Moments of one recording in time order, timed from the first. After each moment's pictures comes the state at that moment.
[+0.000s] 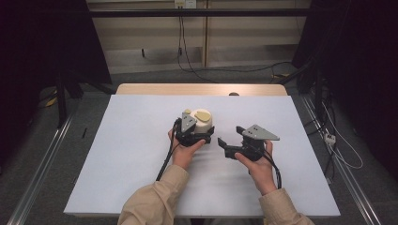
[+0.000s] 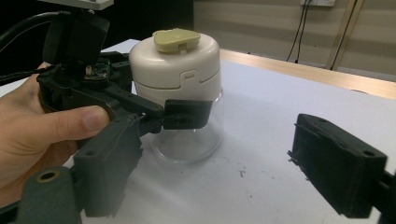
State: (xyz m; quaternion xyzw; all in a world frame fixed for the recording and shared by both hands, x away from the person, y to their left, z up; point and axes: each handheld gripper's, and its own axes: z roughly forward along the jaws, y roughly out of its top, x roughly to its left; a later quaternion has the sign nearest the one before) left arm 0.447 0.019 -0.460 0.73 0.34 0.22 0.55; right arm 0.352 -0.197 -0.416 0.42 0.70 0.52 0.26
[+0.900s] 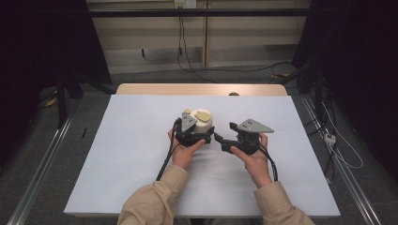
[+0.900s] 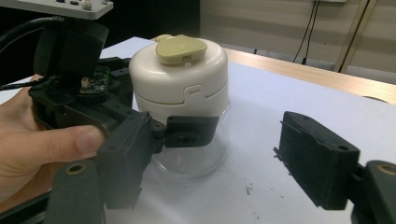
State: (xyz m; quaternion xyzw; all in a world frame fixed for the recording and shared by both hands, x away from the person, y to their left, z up) left arm 0.447 0.019 -0.460 0.73 0.34 0.23 0.55; right arm 0.370 -0.188 -0.411 0.42 0.71 0.51 0.25
